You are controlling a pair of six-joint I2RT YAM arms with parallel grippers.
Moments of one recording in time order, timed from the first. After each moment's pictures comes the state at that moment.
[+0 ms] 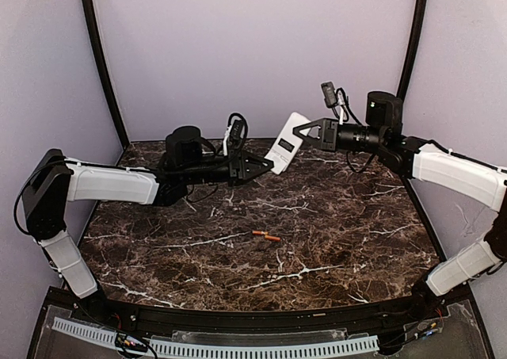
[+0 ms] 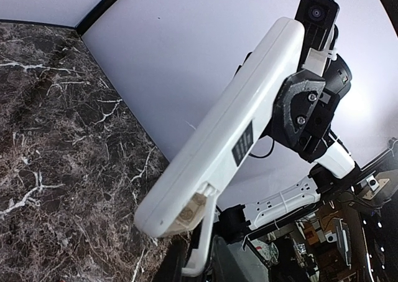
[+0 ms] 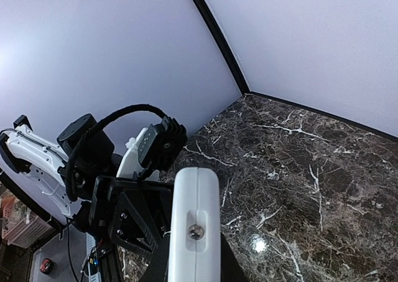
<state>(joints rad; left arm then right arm) -0.77 1.71 1.06 0.58 0.63 -0.90 0.54 1.38 1.09 0.14 -0.64 0.40</state>
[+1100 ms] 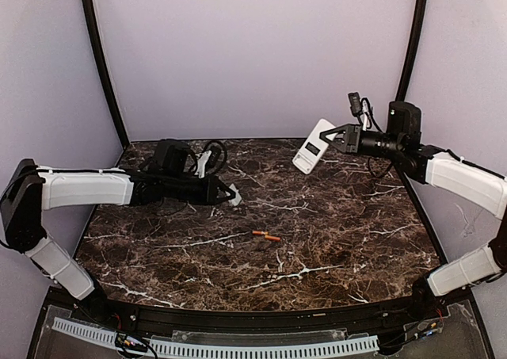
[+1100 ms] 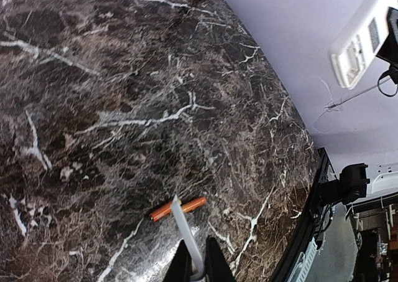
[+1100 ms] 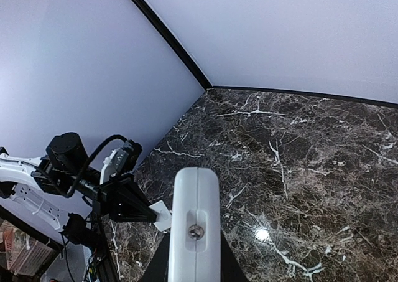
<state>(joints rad) -0.69 1.53 0.97 -0.02 0.40 -0.51 0.36 1.30 0.97 0.11 -0.69 0.48</state>
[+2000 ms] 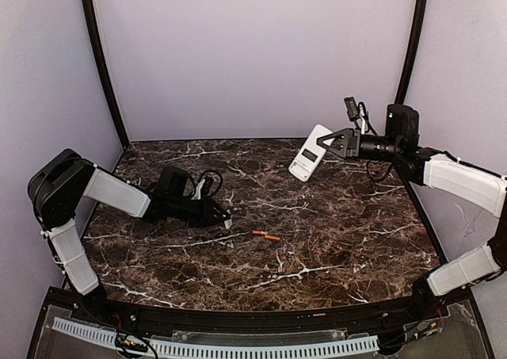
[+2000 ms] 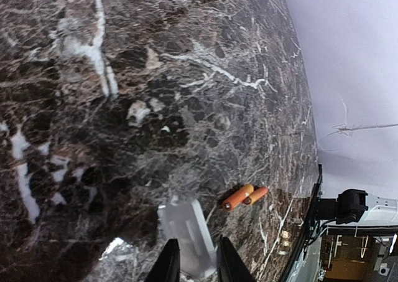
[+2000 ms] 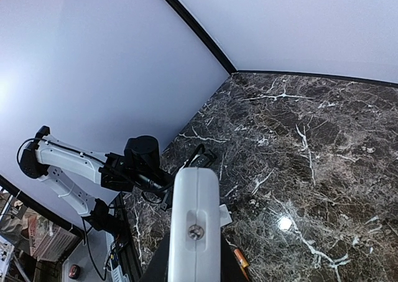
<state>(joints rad) -0.55 1.80 0.79 0.32 0.59 -0.72 0.36 1.31 0.95 0.14 -0.81 0.53</state>
